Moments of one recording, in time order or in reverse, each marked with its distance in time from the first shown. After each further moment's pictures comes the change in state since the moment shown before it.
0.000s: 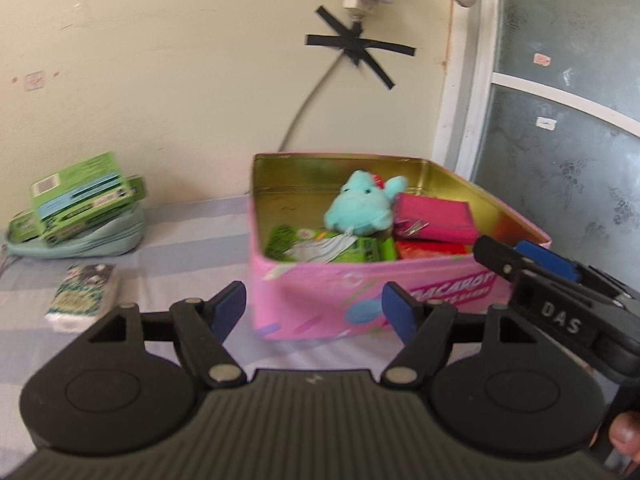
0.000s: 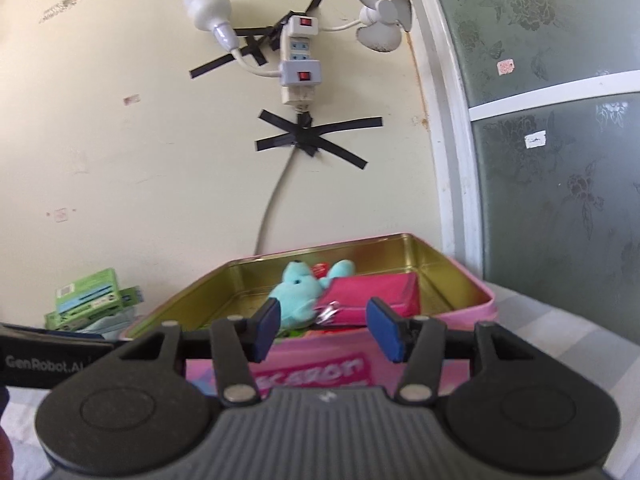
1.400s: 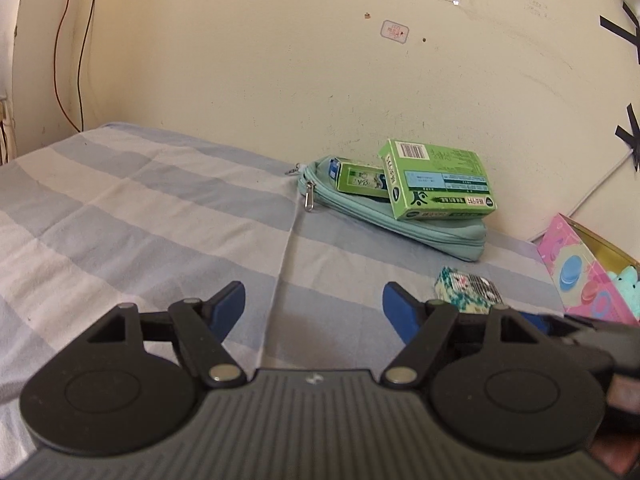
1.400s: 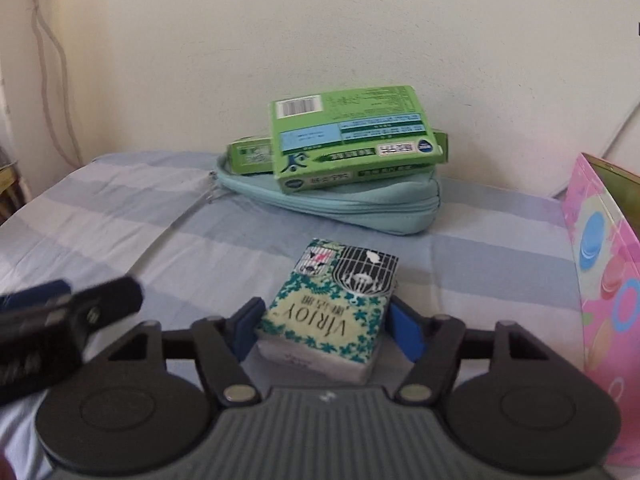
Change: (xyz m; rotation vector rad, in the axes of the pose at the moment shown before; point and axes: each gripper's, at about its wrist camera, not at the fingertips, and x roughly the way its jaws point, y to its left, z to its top) left arm -0.046 0.211 -0.044 -0.420 -0.038 0.464; right arm 0.129 0.251 -0.048 -0.360 0.494 0.430
